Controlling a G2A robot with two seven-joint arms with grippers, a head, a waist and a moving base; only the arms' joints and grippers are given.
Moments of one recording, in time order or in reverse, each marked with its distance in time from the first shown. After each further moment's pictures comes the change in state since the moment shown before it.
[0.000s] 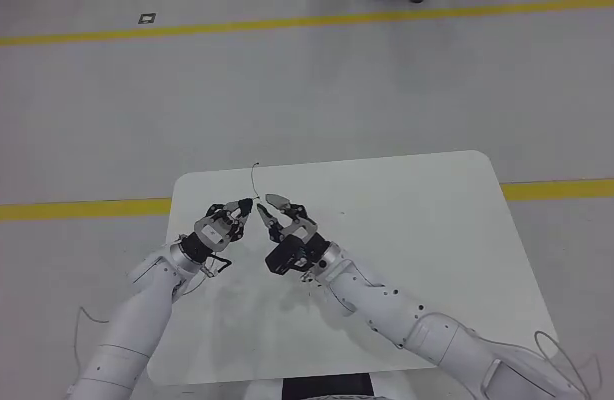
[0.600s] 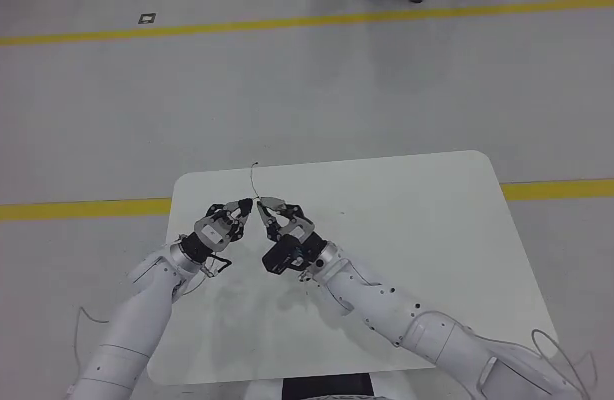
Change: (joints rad) left arm 0.000 0.000 0.000 0.000 0.000 0.000 0.000; right arm 0.012 -0.016 -0.009 0.025 0.000 0.000 -0.001
